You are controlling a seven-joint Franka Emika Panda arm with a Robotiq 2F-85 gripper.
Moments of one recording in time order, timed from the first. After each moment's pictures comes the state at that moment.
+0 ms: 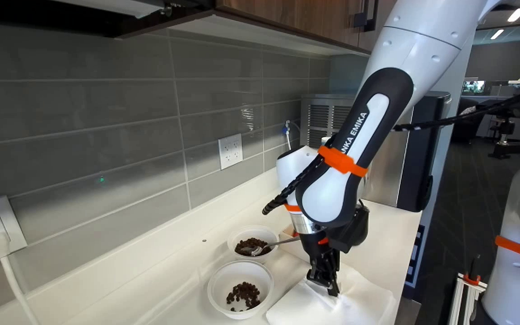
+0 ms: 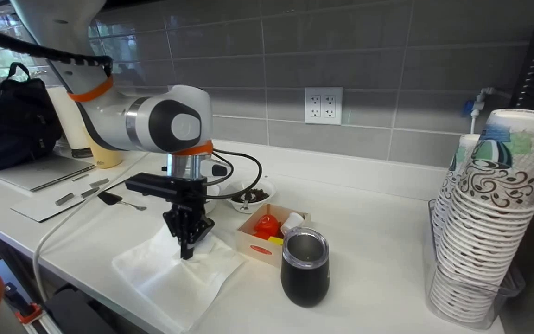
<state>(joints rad) 0.11 0.00 0.11 -2.74 -0.02 2.42 0.12</state>
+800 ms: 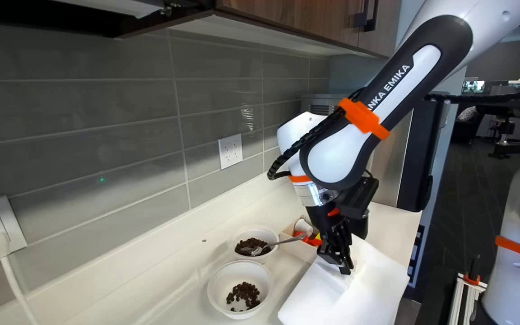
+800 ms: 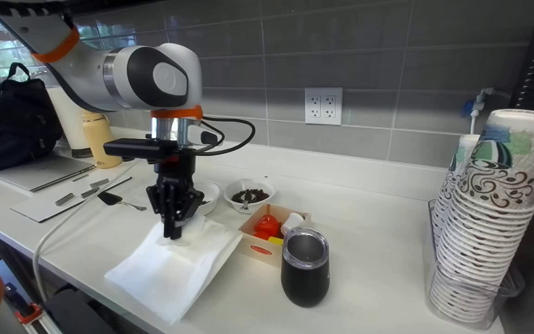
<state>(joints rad) 0.11 -0.25 0.12 -2.74 -0.02 2.11 0.10</state>
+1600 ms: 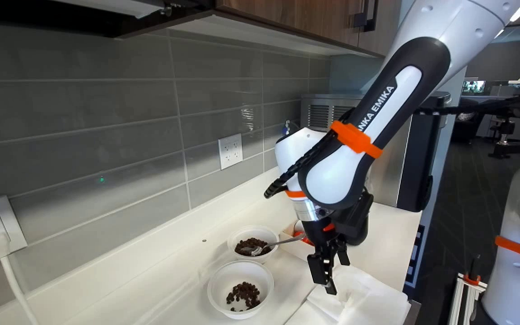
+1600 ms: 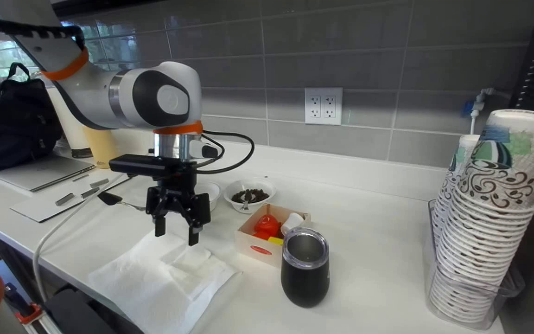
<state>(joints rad) 0.11 -0.14 0.14 -2.75 -0.02 2.26 0.10</state>
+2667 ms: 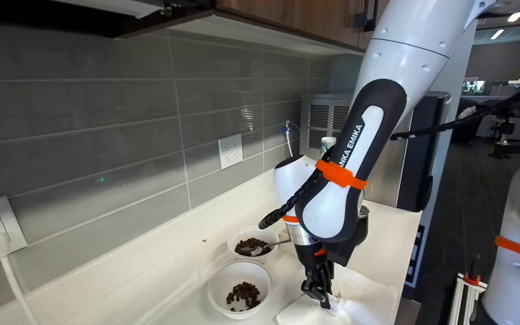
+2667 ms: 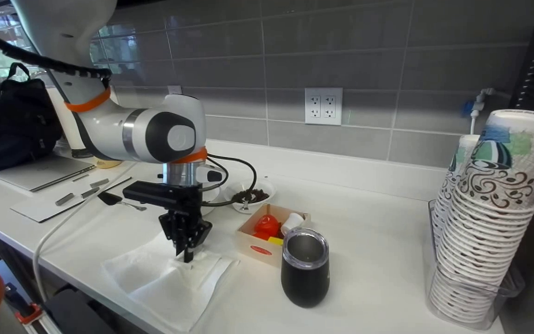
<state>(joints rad) 0.12 0.07 0.14 -2.74 -0.02 2.52 0.10</state>
